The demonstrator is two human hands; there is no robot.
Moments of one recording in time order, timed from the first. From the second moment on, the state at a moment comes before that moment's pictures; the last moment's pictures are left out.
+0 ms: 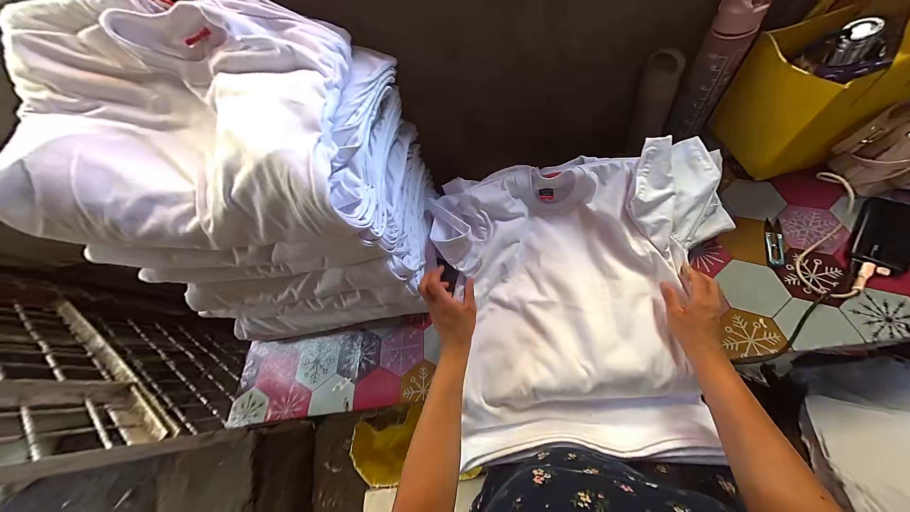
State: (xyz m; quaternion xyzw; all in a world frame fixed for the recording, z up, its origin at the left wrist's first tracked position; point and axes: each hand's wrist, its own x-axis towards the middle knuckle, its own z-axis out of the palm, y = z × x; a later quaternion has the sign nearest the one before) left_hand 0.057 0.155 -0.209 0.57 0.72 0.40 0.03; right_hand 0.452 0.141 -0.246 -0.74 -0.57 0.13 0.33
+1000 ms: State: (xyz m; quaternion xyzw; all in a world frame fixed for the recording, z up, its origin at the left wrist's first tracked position) left_hand 0.042 0.177 -0.224 0.39 0.67 0.59 0.21; right_hand 0.573 0.204 -0.211 -0.81 -0.54 0.10 0.19
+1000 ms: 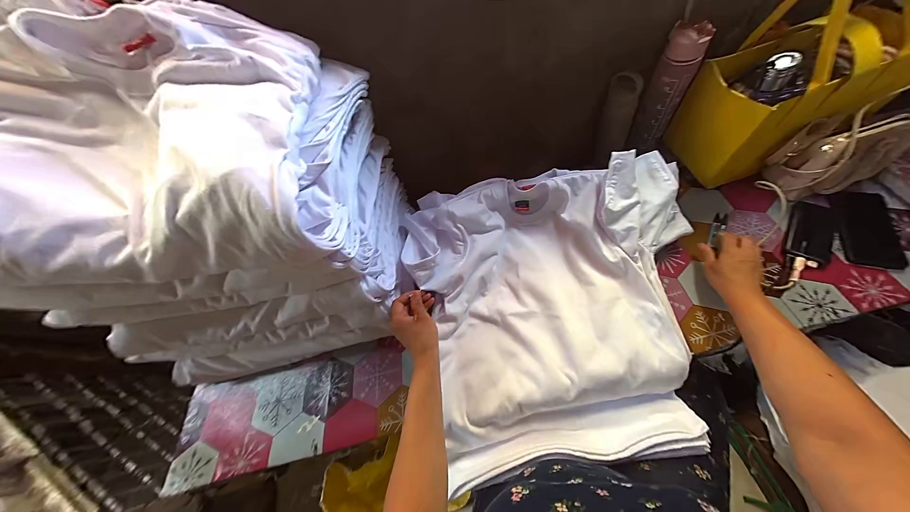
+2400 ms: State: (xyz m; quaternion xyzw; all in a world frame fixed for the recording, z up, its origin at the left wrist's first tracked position) left_hand 0.029 0.166 -0.225 0.41 0.71 0.53 0.21; right_hand 0.177 0.218 -0.174 -0.44 -0.71 0.54 0.12
